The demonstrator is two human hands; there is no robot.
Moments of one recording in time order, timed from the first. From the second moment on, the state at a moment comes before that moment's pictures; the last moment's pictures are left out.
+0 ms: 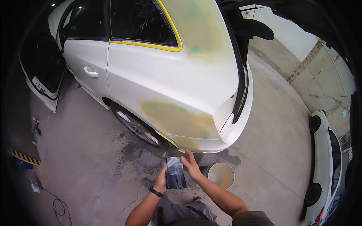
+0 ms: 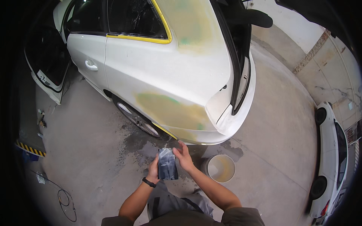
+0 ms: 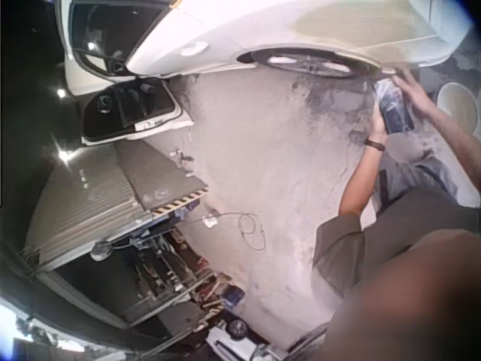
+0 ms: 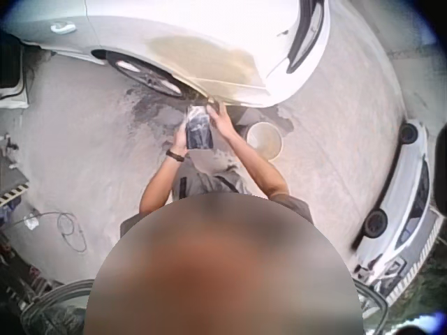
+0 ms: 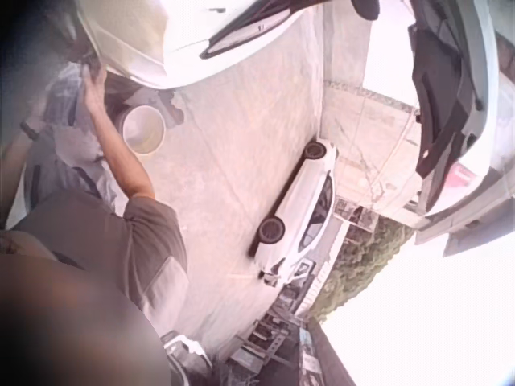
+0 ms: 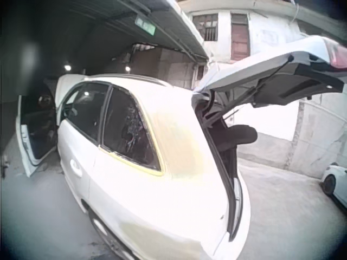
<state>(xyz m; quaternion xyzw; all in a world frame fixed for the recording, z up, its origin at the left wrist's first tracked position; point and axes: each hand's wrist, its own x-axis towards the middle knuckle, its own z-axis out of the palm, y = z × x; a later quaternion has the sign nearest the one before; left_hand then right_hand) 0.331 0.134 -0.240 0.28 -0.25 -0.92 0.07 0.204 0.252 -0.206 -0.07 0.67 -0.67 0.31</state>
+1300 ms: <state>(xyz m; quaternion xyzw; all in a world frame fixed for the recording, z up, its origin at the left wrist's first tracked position) 0.172 0.448 -0.232 -0.06 -0.64 -0.75 -0.15 0.169 0.552 -0.219 0.11 0.65 -0.75 0.01</state>
